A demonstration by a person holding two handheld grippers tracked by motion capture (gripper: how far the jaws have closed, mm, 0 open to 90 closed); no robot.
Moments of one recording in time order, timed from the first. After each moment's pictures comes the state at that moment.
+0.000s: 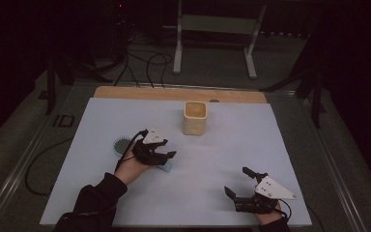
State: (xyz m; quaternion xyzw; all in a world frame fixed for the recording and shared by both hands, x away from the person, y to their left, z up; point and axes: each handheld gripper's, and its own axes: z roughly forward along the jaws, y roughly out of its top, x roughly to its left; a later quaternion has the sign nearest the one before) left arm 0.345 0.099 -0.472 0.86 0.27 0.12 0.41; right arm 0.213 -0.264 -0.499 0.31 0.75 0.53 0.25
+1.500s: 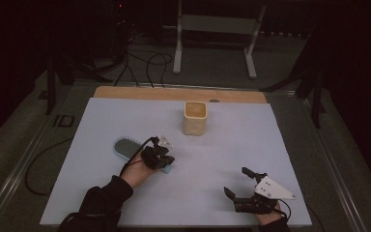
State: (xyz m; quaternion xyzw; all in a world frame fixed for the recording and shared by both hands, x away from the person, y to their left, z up) left arm 0.347 0.077 -0.498 0.91 0.28 0.06 0.30; right arm 0.213 -0.263 -0.499 0.31 0.75 0.53 0.25
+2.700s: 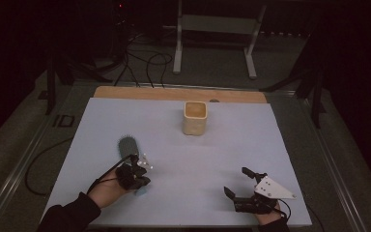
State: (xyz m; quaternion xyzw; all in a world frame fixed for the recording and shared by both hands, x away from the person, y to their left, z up) left arm 0.288 0.139 -0.487 0.94 0.26 0.04 0.21; right arm 0.213 -0.263 -0.499 0.31 0.75 0.53 0.25
